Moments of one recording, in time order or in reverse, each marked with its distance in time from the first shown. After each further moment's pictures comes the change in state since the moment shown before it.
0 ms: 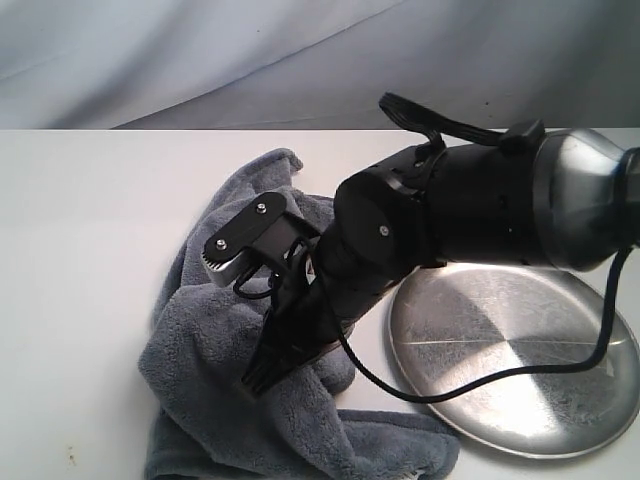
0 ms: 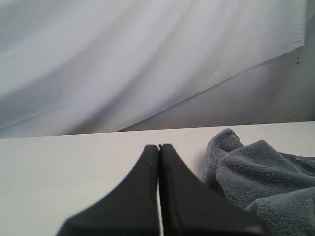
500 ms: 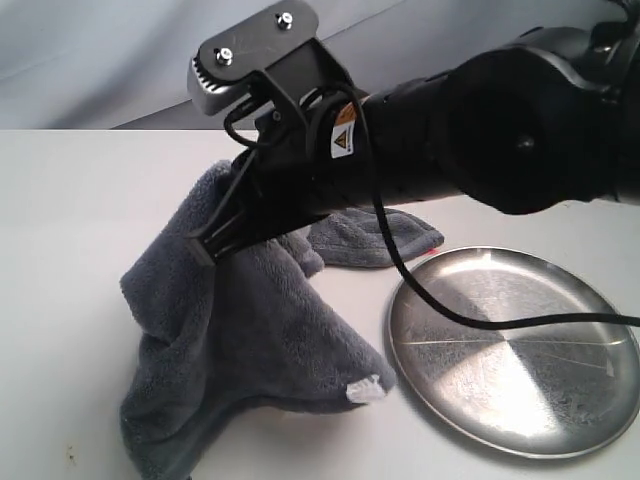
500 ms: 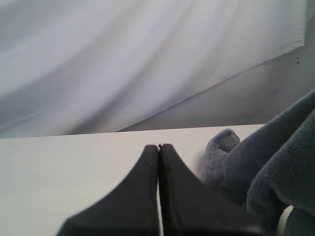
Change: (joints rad) left arm 0.000 0.000 0.000 0.000 0.000 0.000; right arm 0.000 -0.252 0.000 -0.027 -0.307 0.034
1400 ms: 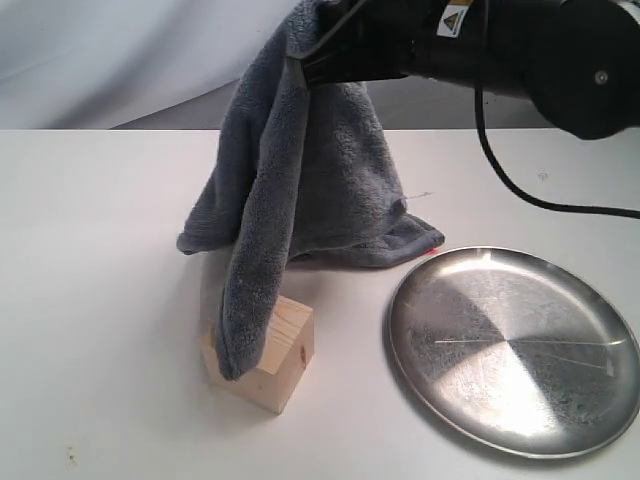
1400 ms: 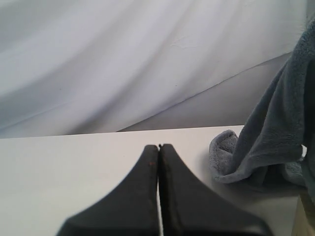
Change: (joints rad) left arm 0.000 0.000 0.000 0.000 0.000 0.000; right arm -0.265 -0.001 0.000 -0.111 -0.362 0.072
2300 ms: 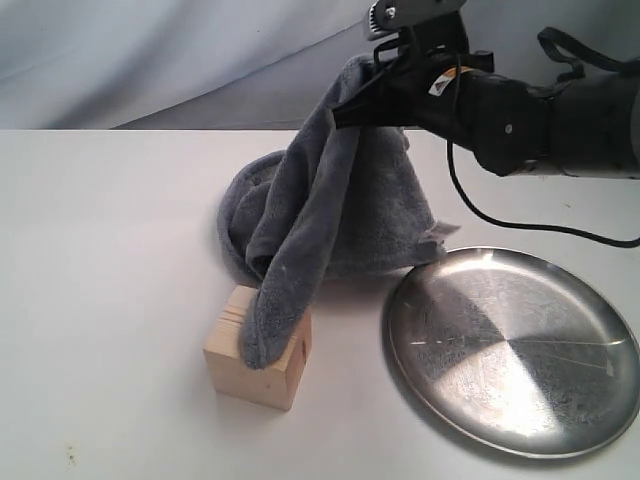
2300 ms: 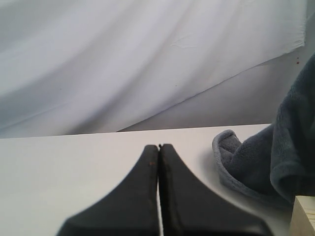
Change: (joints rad) left arm 0.000 0.000 0.000 0.000 0.000 0.000; right arm -0.106 0.262 0.000 0.320 -0.260 -0.280
